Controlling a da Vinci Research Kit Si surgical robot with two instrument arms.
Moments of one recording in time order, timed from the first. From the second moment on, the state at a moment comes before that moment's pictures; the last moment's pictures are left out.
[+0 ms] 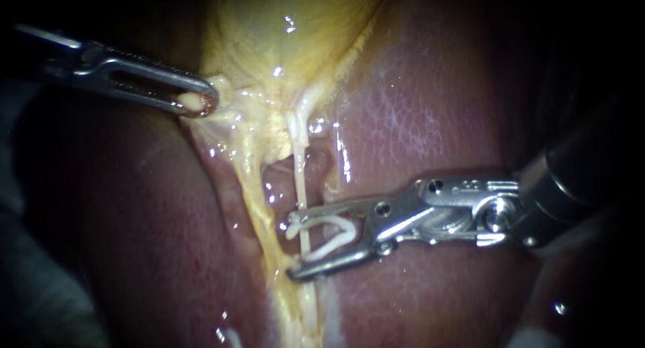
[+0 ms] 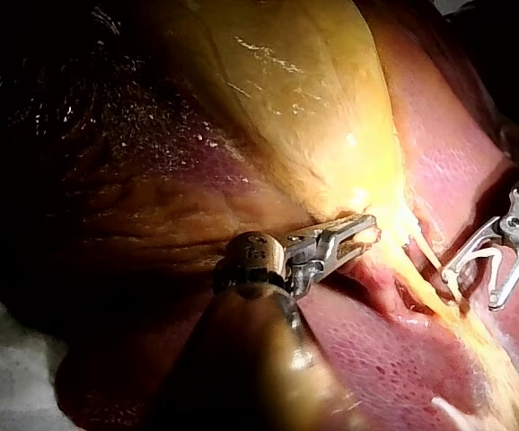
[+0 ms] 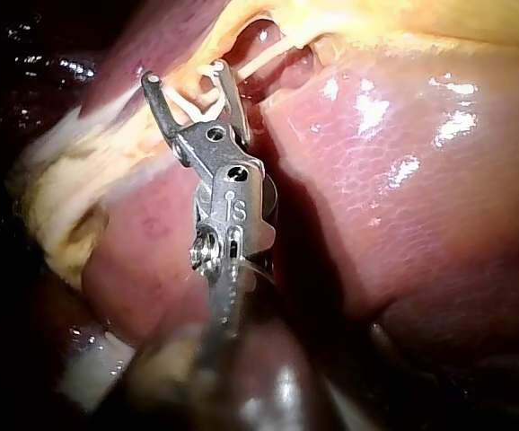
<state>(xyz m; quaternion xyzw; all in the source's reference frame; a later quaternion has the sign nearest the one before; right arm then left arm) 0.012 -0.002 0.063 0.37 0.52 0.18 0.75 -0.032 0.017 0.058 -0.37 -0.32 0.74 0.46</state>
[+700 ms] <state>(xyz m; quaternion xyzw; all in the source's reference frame) 0.014 -0.002 0.068 0.37 0.51 0.19 0.75 -0.032 0.016 0.058 -0.37 -0.32 0.74 0.46</state>
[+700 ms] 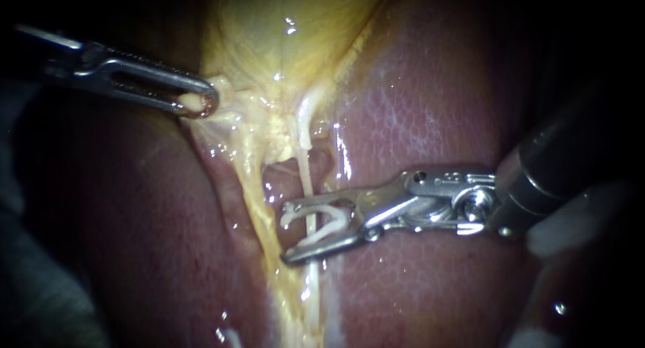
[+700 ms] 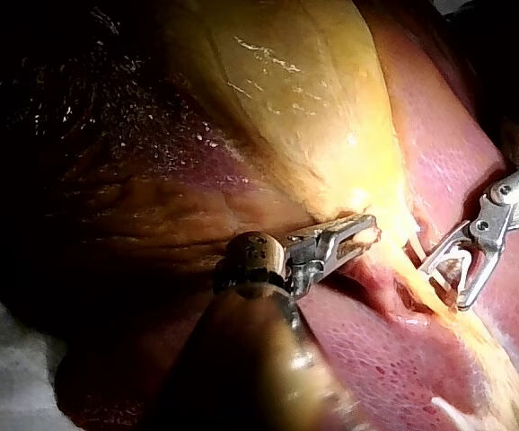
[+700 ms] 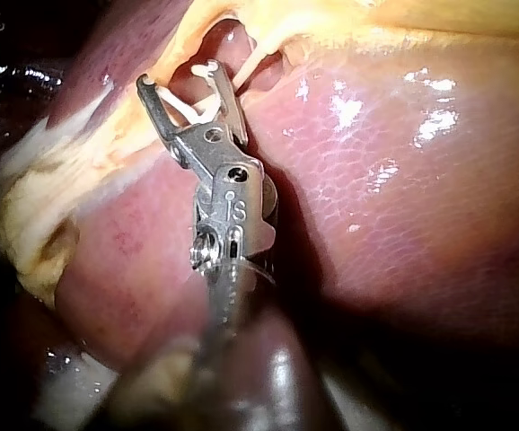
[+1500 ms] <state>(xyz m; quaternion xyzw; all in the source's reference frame) 0.019 -0.004 0.067 0.37 0.53 0.20 0.74 -0.032 0.016 0.058 -0.37 -0.32 0.74 0.46</state>
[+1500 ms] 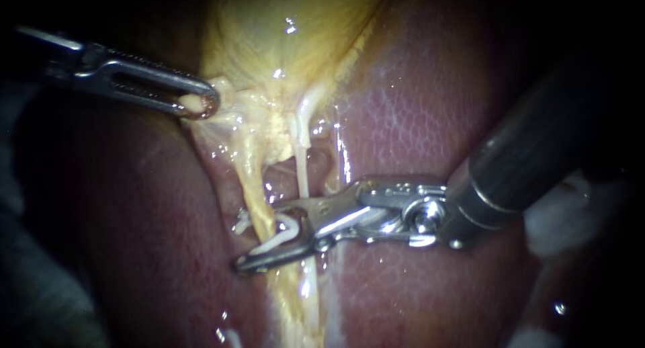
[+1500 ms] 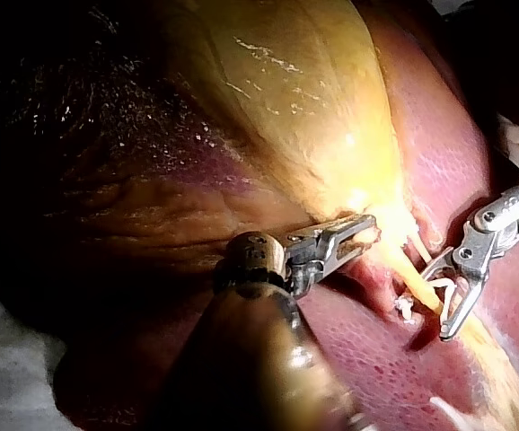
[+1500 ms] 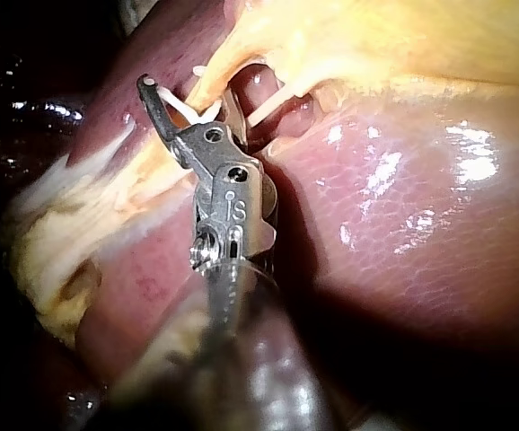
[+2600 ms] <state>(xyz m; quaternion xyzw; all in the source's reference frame) 0.019 -0.006 0.059 0.44 0.55 0.15 0.69 -0.032 0.016 0.058 -0.37 -0.32 0.74 0.46</state>
